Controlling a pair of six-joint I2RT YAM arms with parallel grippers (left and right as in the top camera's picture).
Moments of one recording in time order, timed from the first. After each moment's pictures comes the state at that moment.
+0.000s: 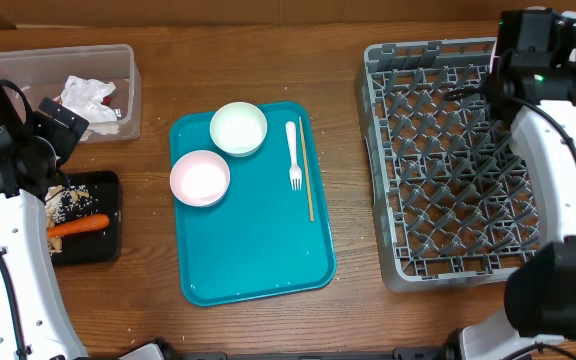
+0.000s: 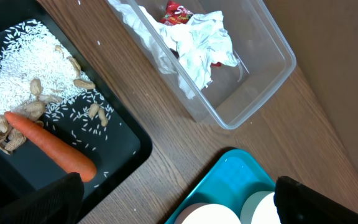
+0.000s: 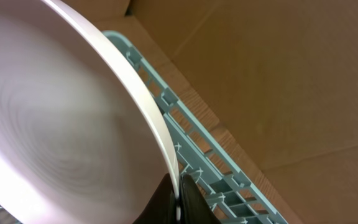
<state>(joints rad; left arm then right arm) 0.41 1.41 1.40 -0.90 0.01 -0.66 -0.06 1.77 1.61 -0.72 0.91 0.15</state>
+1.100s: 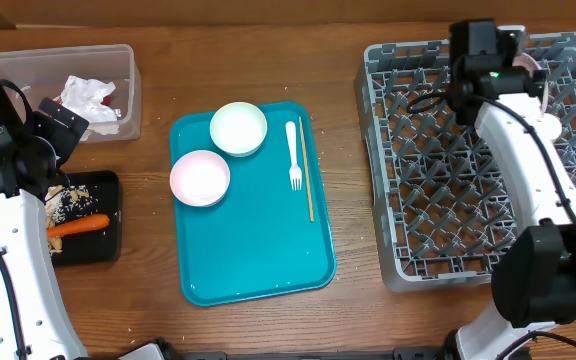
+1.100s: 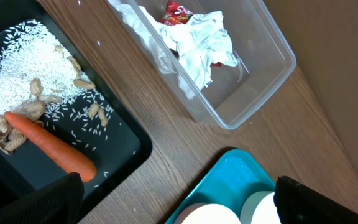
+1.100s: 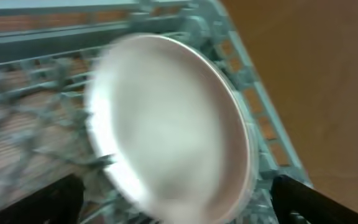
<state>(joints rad) 0.41 1.41 1.40 -0.90 0.01 -0.66 0.09 1.83 1.61 -0.83 0.75 0.15</state>
